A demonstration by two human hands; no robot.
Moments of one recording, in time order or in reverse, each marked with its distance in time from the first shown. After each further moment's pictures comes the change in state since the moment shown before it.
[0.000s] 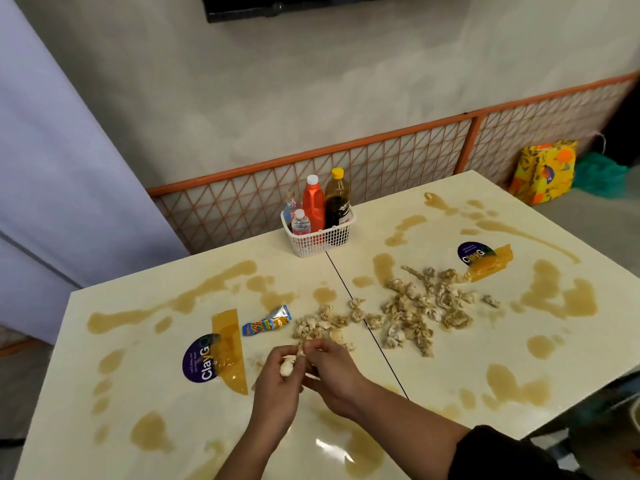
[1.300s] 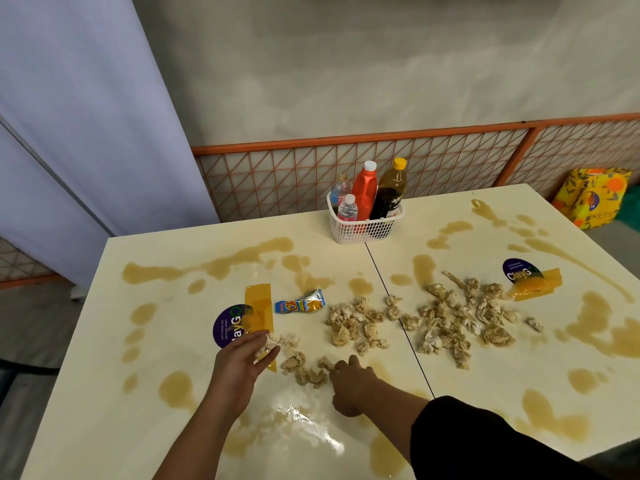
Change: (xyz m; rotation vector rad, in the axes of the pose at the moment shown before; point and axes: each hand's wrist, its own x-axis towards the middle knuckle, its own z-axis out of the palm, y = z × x) left_hand 0.063 -0.064 -0.120 -0.790 0.101 -0.296; right_hand 0.075 0.065 -0.013 -2.310 -0.282 -0.016
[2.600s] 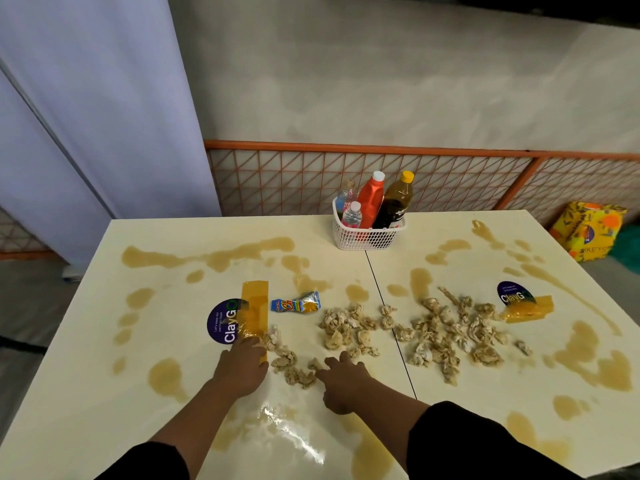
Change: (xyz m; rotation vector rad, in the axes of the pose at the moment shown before) left_hand 0.060 -0.046 -0.036 1.910 -0.163 0.354; right_hand -0.008 0.005 -0.015 -0.104 0.035 -0.053
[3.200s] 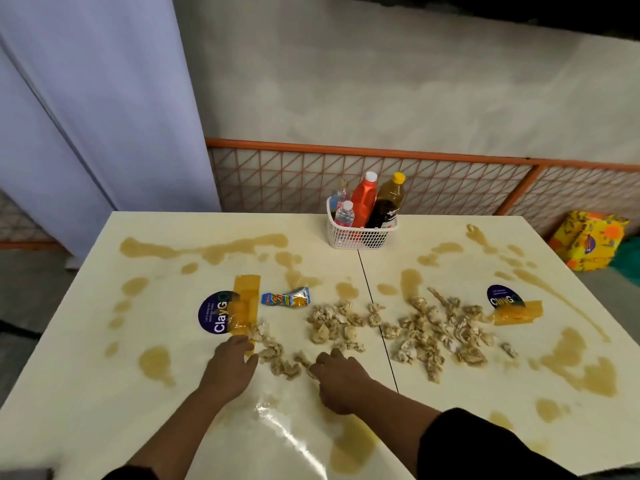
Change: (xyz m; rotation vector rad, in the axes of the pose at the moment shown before) left_hand -0.036 0.026 0.008 -0.427 0.212 -0.159; right_hand -0.040 0.025 0.005 0.047 0.161 -0.122
